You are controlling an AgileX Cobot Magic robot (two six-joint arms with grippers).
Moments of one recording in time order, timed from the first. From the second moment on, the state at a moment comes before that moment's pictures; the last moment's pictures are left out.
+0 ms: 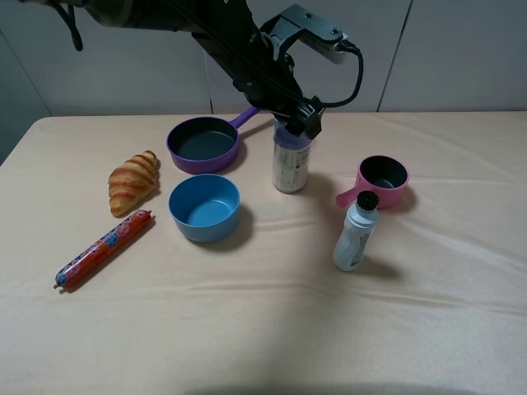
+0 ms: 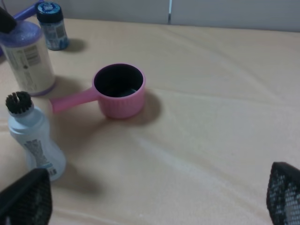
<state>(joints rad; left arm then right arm) -0.67 2.08 -1.65 -0.10 0.45 0.36 0.14 -0.01 -0.50 0.01 1.02 0.00</state>
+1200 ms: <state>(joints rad) -0.67 2.23 -1.65 -0.11 0.37 0.36 0.14 -0.01 -0.50 0.01 1.02 0.00</state>
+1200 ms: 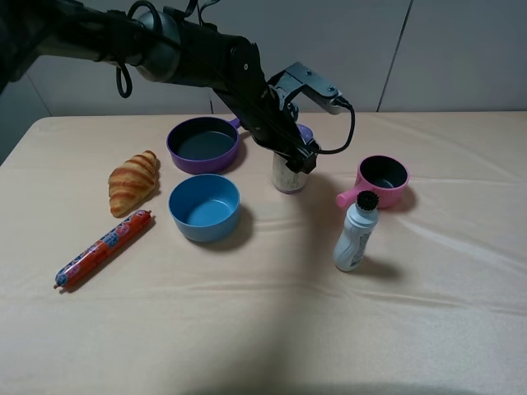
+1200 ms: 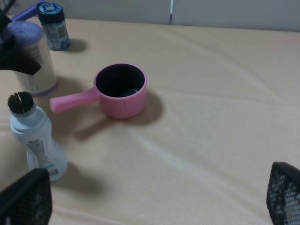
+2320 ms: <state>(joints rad) -0.68 2.23 -1.65 -0.11 0.36 0.36 0.14 -0.01 -0.50 0.01 1.02 0.00</state>
